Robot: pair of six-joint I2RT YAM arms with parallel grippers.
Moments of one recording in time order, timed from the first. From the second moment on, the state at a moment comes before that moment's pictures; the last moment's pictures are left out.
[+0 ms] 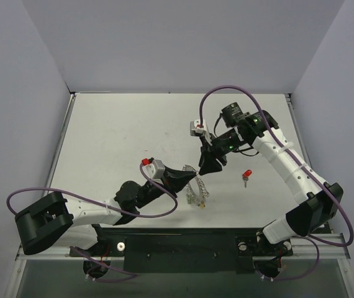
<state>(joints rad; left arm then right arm) -1.05 1.28 0.36 1.24 0.03 -0.32 0.52 1.48 1.54 -1.26 -0.86 -0.79</state>
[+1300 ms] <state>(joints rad) -1.05 1.27 0.37 1.22 0.02 -0.32 0.55 1.49 1.48 -1.20 -0.90 -0.73</state>
